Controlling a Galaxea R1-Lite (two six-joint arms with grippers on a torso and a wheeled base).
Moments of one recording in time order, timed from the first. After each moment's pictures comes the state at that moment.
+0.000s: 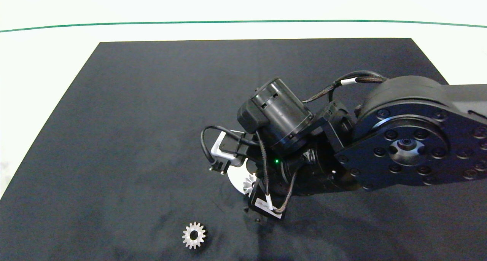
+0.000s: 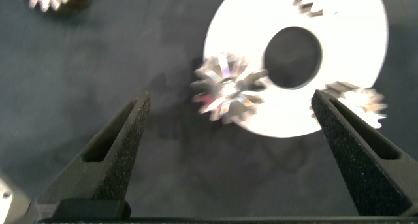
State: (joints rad) left arm -0.12 1.00 -1.44 1.25 0.11 -0.12; right arm 0.95 1.96 -1.70 0.66 -0.26 -0.38
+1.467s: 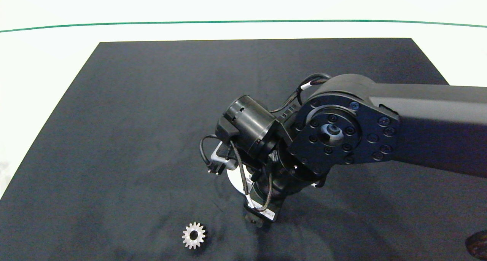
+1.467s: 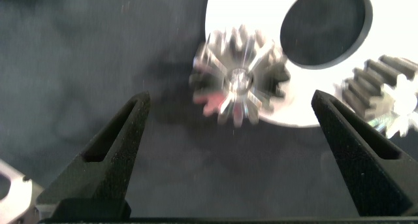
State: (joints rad) left arm -0.12 0.99 -1.44 1.25 0.11 -0.12; right arm 0.94 2.13 -1.96 0.95 -0.31 -0.25
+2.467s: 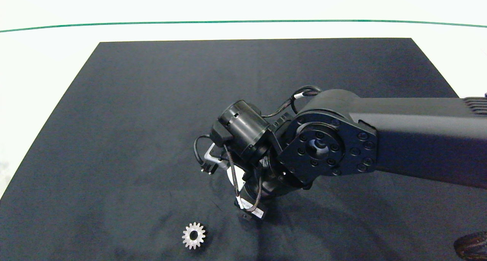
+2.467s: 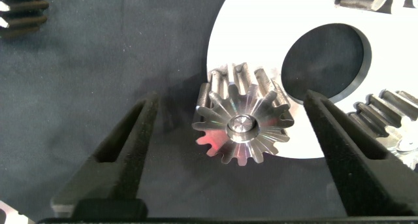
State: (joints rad) left arm -0.12 0.99 -1.44 1.25 0.11 -0.12; right arm 0.95 2.15 -1.91 0.82 -0.31 -0.25
